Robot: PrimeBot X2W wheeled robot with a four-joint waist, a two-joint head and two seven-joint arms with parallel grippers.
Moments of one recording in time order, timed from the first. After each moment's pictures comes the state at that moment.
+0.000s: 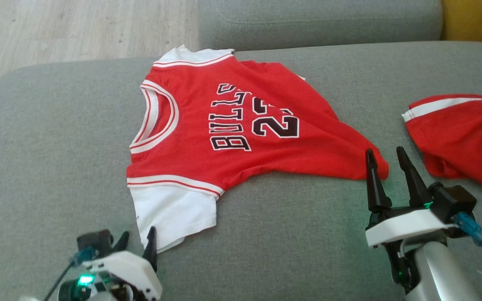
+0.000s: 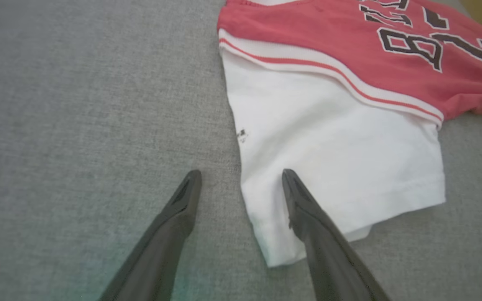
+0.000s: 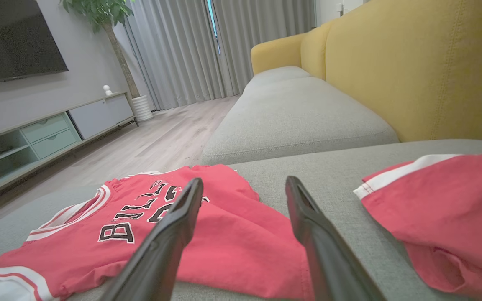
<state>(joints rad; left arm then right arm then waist) -0.16 0.29 -0.58 0.47 -0.82 0.18 0.02 -0.15 -0.05 0.09 0.35 0.23 0.12 -0.25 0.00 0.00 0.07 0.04</state>
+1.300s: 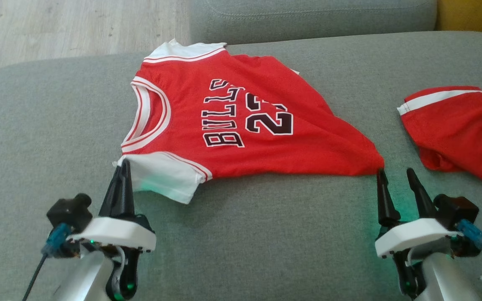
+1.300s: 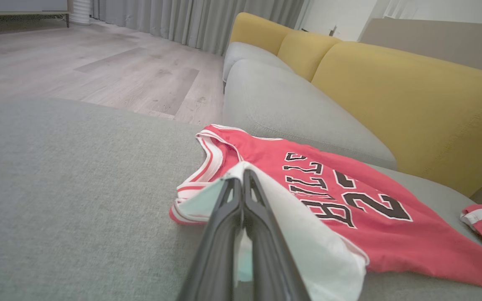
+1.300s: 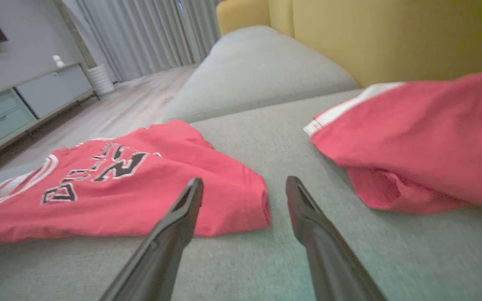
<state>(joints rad) -0.26 0.27 -0.48 0.38 -0.75 0.07 -0.25 -0.16 -0.05 0.03 0.49 0.22 0.12 -0.25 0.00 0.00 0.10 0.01</state>
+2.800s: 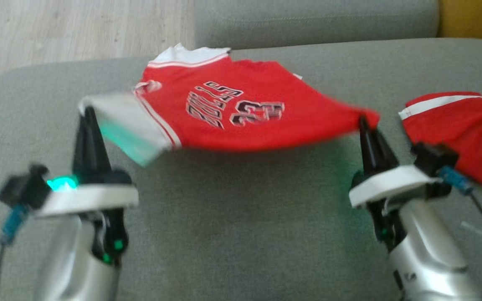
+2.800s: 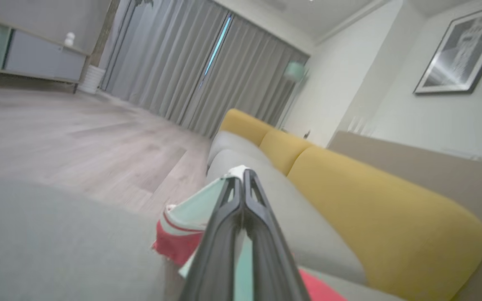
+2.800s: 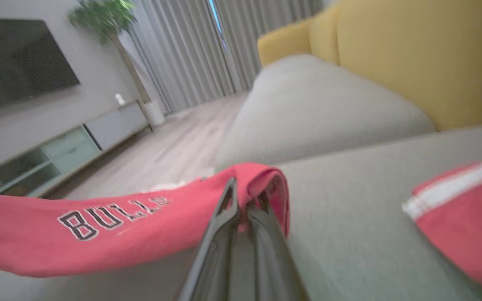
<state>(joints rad) -0.29 0.09 -0.13 0.22 -0.60 -0.09 -0.25 -0.38 -0.05 0.19 0.58 0.39 0.12 -0.24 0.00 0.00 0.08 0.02</state>
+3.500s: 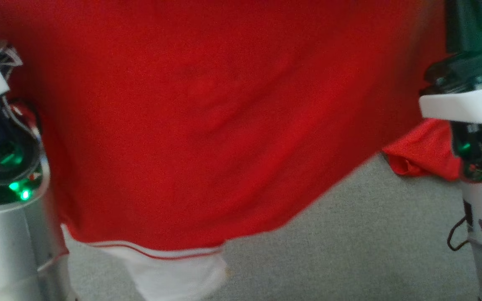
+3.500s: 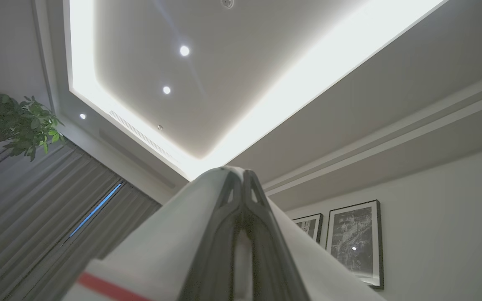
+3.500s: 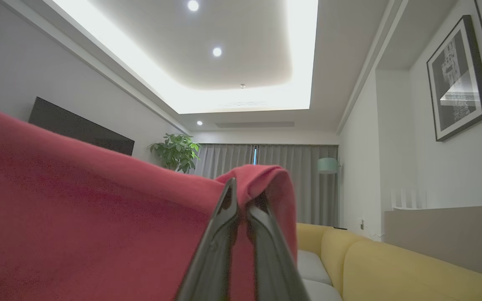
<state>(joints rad) -0.65 0.09 0.01 -0.41 -0.77 0.10 -0.05 -0.56 -0.23 0.16 -0.10 0.32 0.12 -0.04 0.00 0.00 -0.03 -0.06</state>
